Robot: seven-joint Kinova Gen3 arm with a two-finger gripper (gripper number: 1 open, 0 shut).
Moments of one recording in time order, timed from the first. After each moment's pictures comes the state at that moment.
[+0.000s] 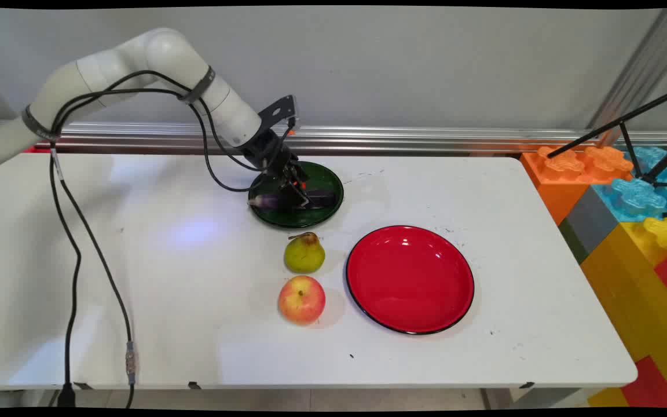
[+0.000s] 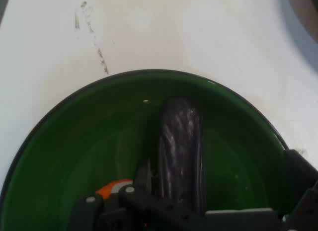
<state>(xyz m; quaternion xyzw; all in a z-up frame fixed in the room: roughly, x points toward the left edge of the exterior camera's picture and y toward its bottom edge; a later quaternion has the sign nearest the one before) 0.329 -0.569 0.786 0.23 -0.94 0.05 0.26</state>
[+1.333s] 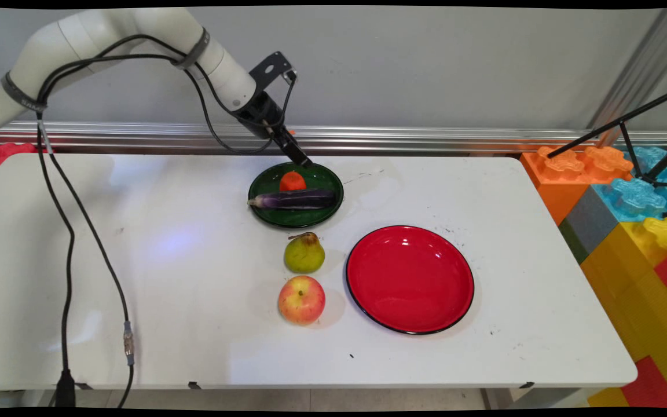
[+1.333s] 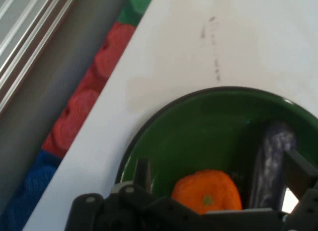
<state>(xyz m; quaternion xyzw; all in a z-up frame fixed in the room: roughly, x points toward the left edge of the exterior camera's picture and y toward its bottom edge) 0.343 -0.592 0.841 0.37 -0.89 0.11 0.24</state>
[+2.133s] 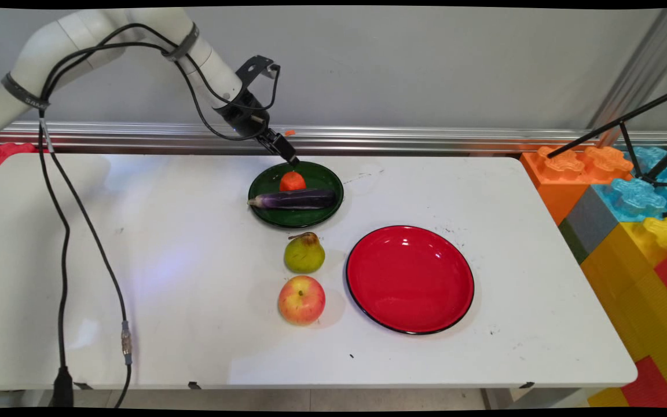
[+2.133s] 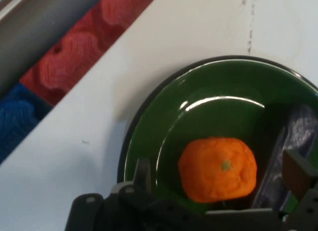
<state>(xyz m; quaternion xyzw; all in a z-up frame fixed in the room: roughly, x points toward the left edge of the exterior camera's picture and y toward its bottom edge) 0.384 -0.613 0.825 0.49 -0.84 0.02 0.24</state>
